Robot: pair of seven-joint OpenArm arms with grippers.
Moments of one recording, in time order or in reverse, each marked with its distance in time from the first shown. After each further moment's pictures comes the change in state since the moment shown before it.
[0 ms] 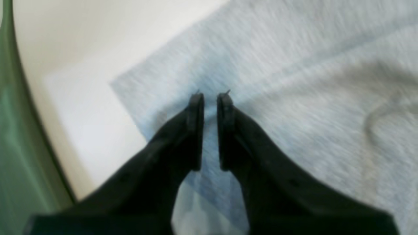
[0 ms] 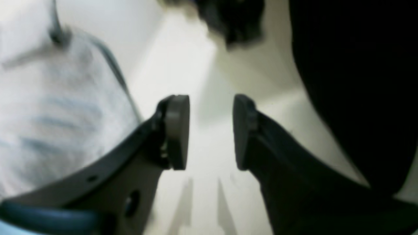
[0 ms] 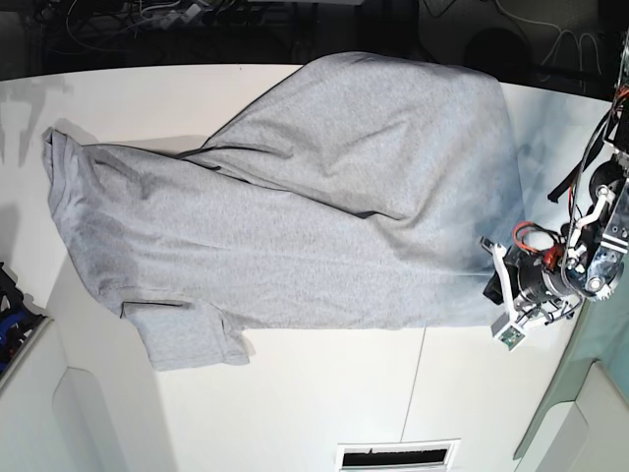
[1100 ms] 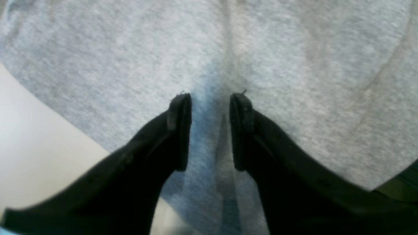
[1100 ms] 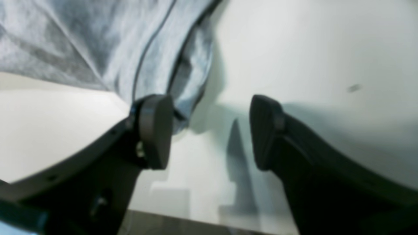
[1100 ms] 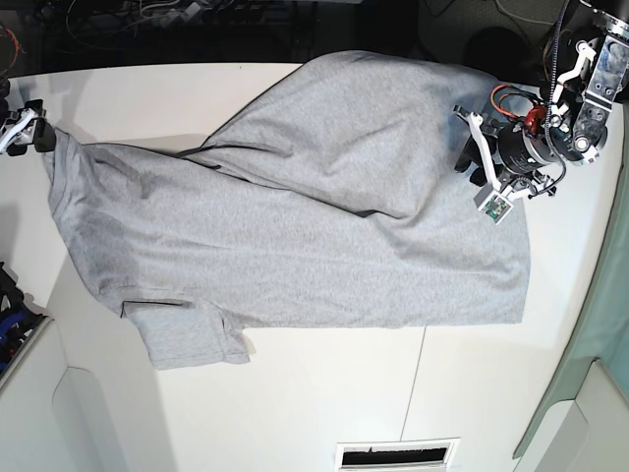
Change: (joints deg) left arm 30.4 5.6 -14.1 17.0 3.7 1.6 0.4; right arm -14.8 -2.7 -12.2 7.9 2.3 1.5 1.4
